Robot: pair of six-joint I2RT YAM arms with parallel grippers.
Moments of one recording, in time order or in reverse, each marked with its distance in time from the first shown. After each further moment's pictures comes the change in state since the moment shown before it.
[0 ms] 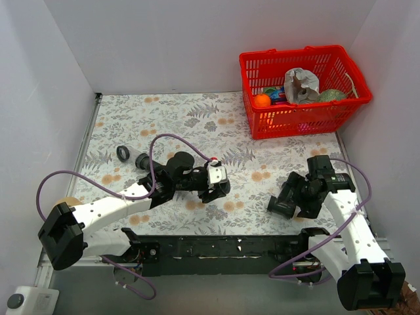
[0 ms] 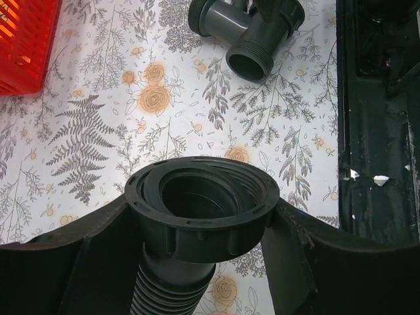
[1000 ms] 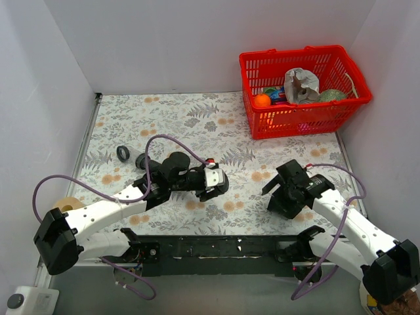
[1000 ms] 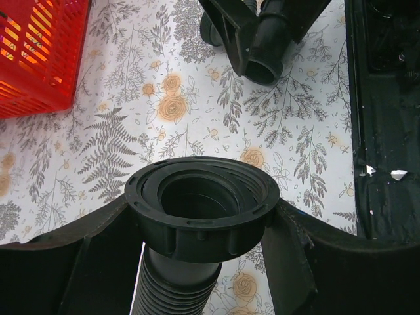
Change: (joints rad) left arm 0.000 -0.053 0.002 -0.019 -0.012 0.082; right arm 0.453 0.059 -0.048 0.146 0.261 0.733
